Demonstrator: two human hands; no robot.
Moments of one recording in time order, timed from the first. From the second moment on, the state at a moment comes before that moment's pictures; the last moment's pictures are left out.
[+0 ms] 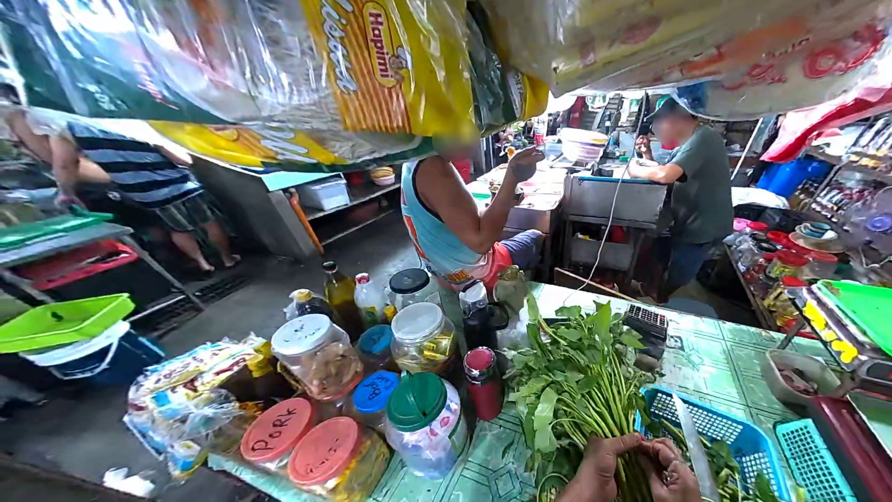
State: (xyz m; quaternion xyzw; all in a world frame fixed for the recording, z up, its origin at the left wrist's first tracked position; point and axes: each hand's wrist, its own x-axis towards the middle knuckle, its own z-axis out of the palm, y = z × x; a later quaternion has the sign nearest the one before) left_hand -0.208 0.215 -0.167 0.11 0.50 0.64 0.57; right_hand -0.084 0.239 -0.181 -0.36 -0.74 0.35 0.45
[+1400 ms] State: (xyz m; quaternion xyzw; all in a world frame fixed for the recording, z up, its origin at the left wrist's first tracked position) left_hand -0.194 0.216 -0.168 0.84 0.48 0.21 -0.12; right_hand -0.027 0.300 -0.164 -0.54 -0.76 0.37 0.01
